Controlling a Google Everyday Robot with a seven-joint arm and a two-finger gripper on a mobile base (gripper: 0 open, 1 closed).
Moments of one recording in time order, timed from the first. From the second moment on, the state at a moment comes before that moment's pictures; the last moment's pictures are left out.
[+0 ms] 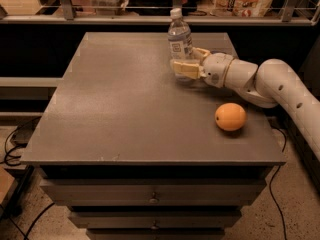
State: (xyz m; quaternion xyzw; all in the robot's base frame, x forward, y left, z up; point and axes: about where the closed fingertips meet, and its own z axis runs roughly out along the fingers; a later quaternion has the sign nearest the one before) arm 0.711 -0.067 0.883 -0.37 0.61 0.31 0.62
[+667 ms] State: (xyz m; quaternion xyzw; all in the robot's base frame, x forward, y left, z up) arm 0.710 -0.067 0.883 -0.37 0.61 0.31 0.62
